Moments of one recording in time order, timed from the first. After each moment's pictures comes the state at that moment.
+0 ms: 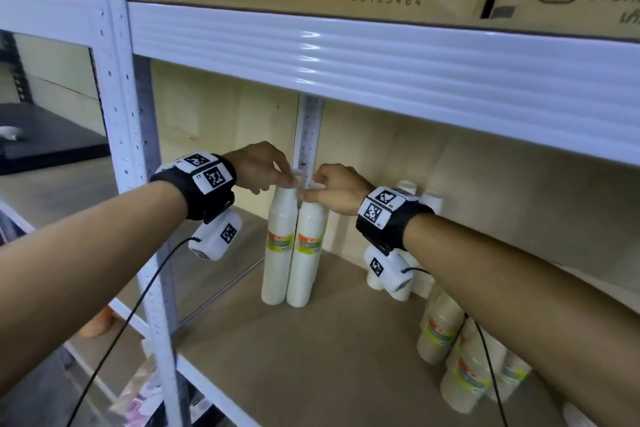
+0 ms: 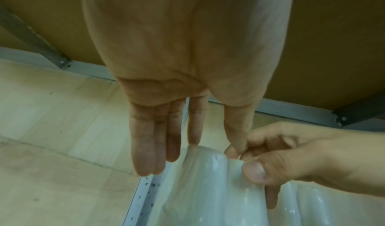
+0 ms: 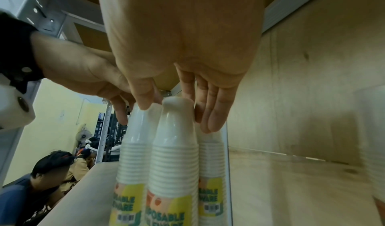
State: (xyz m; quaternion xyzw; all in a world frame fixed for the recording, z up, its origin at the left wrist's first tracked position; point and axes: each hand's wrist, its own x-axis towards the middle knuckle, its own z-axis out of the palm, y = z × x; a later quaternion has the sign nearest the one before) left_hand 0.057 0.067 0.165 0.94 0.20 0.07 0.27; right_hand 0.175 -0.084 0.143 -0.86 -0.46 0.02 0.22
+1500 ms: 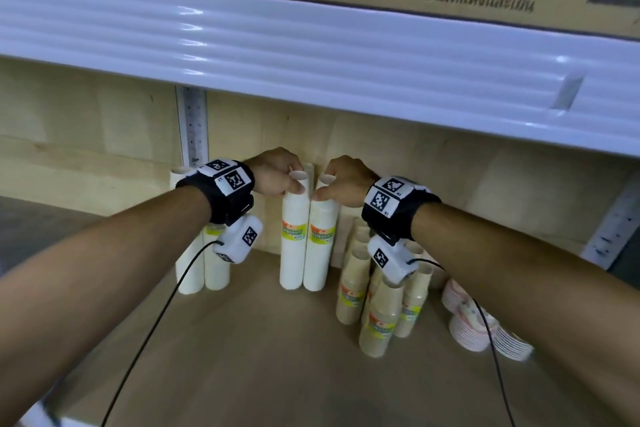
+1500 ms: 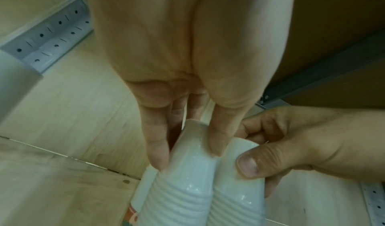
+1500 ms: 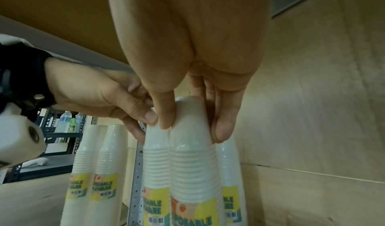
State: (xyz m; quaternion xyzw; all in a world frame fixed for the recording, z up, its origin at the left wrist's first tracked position) left_hand 0.189 -0.058 0.150 0.95 0.00 0.04 0.32; right_hand 0.222 -0.235 0.159 -0.93 -0.29 -0.02 0.22
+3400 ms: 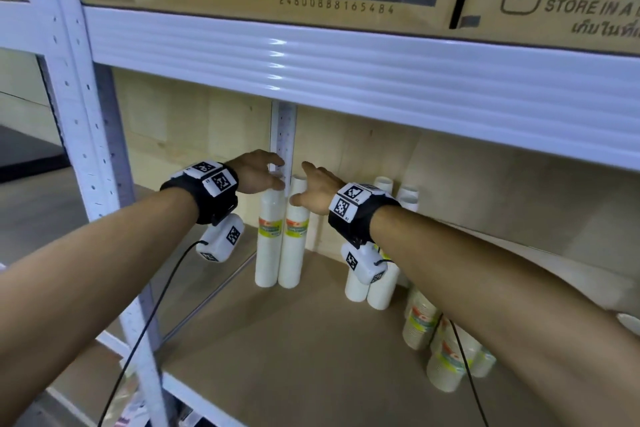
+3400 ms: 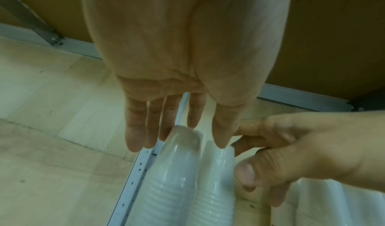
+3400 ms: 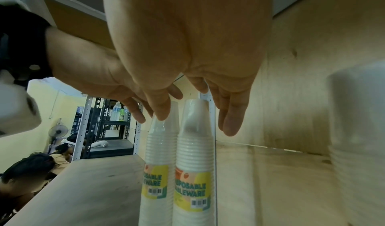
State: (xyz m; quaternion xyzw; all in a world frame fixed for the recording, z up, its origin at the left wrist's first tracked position) left_hand 0.105 0.077 0.151 0.96 0.20 0.07 0.21; right_hand 0.178 -0.077 0.140 -0.89 -0.42 0.02 0.18
